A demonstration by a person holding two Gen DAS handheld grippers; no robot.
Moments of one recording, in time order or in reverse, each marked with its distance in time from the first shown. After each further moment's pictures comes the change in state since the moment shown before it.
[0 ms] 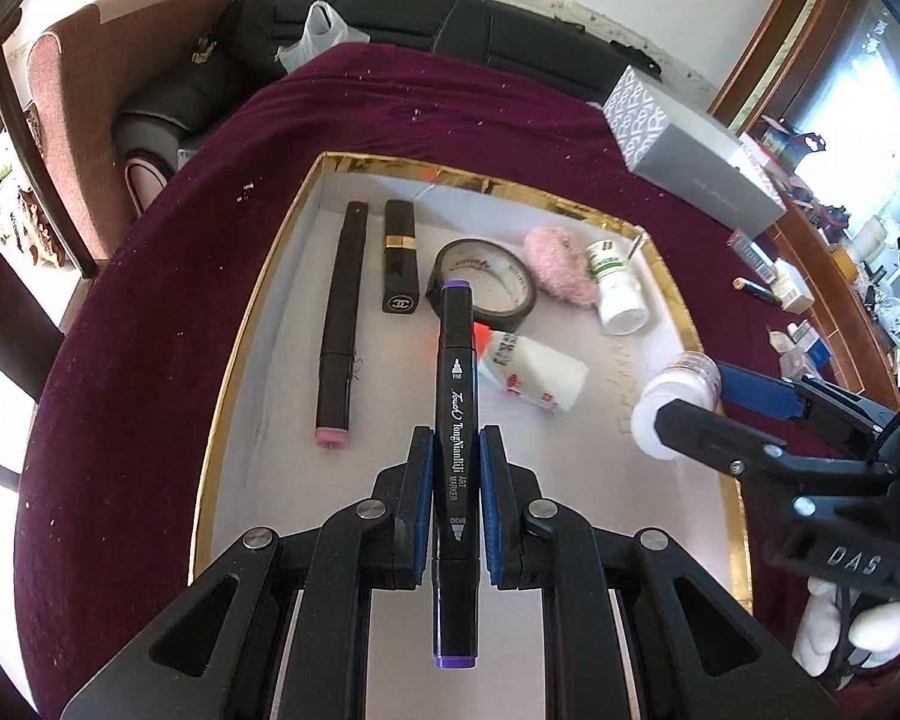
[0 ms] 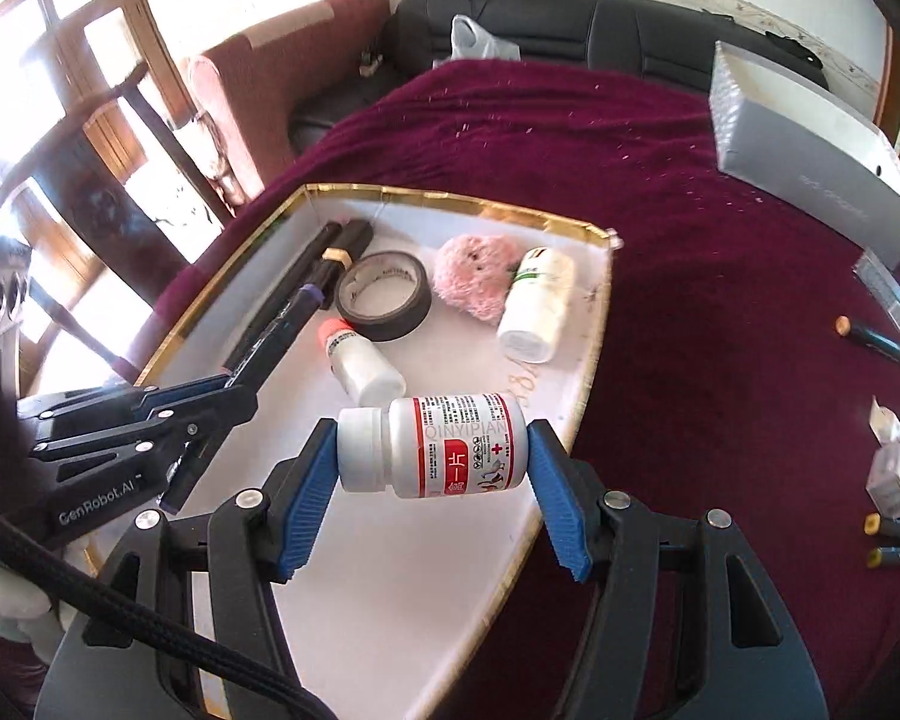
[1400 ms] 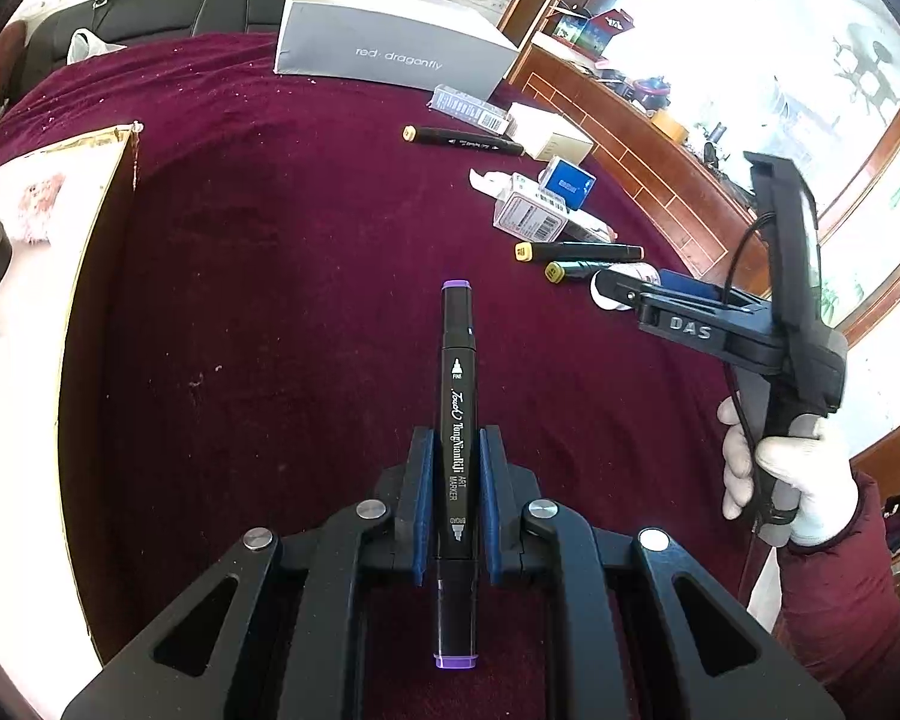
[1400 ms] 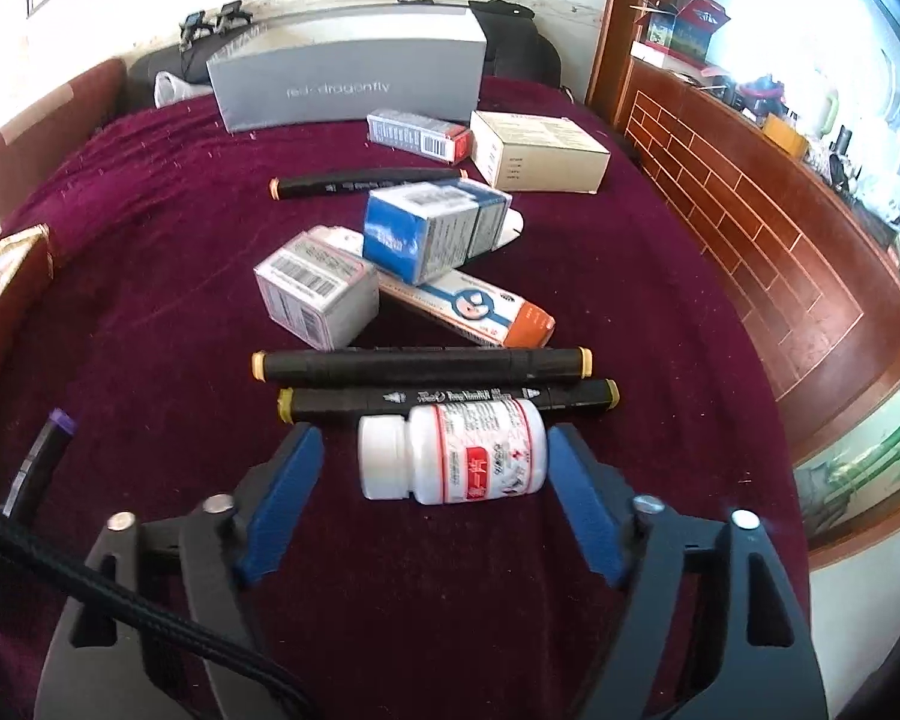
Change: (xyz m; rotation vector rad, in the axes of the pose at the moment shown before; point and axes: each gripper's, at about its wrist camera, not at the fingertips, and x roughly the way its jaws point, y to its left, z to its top) left arm 0.033 -0.240 -0.075 0.283 0.080 -0.327; right arm -0.116 -0.280 -0.135 0.289 -0.079 -0.484
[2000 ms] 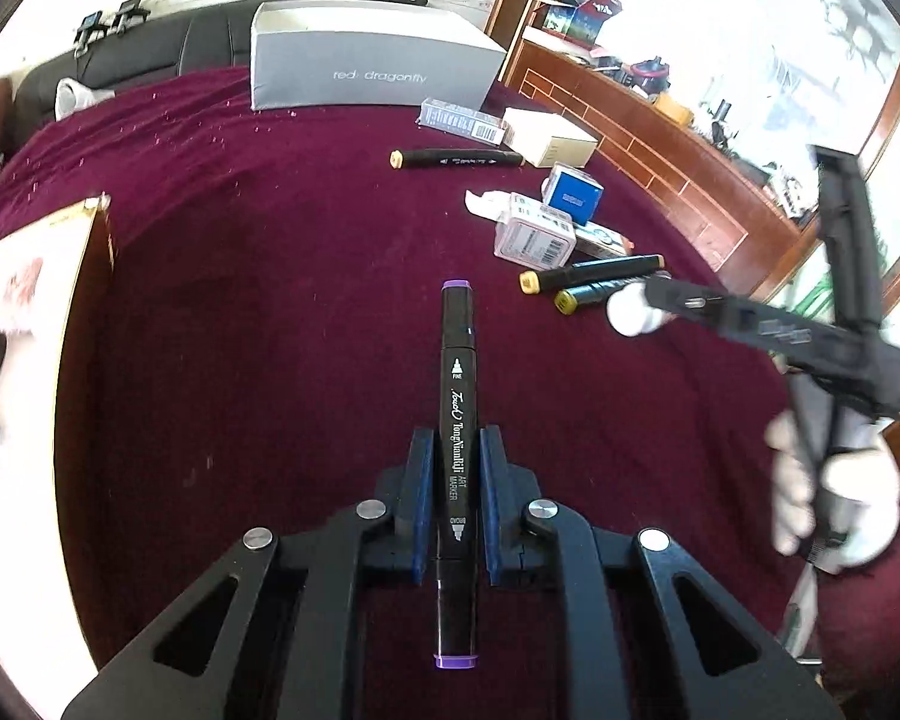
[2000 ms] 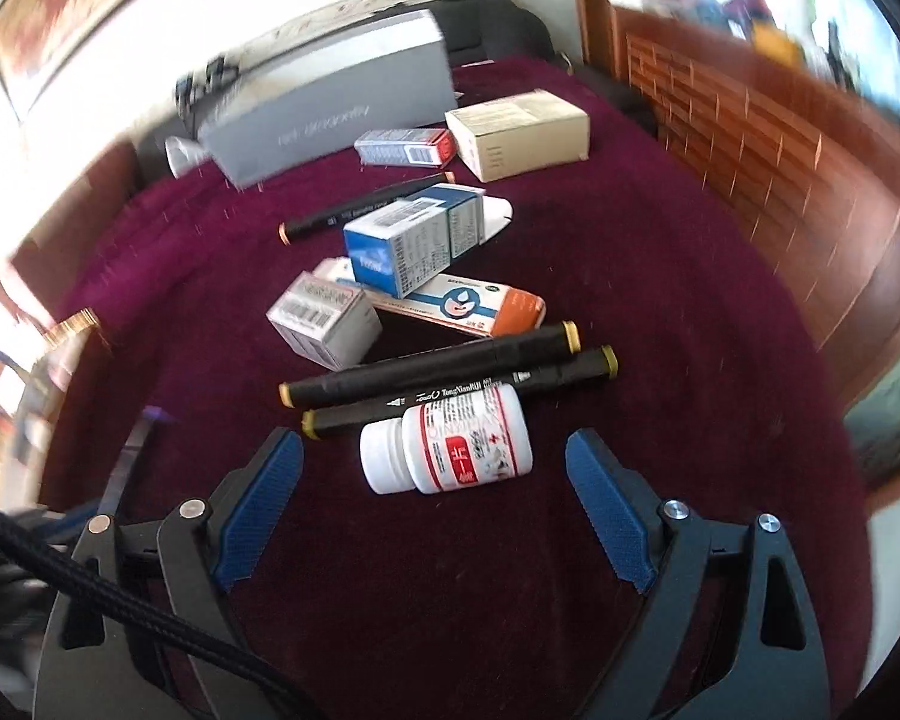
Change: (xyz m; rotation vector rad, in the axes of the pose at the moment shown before) left arm 0.014 -0.014 0.022 0.088 -0.003 0.070; right arm -0.006 -0.030 0.002 0.171 0.003 0.192
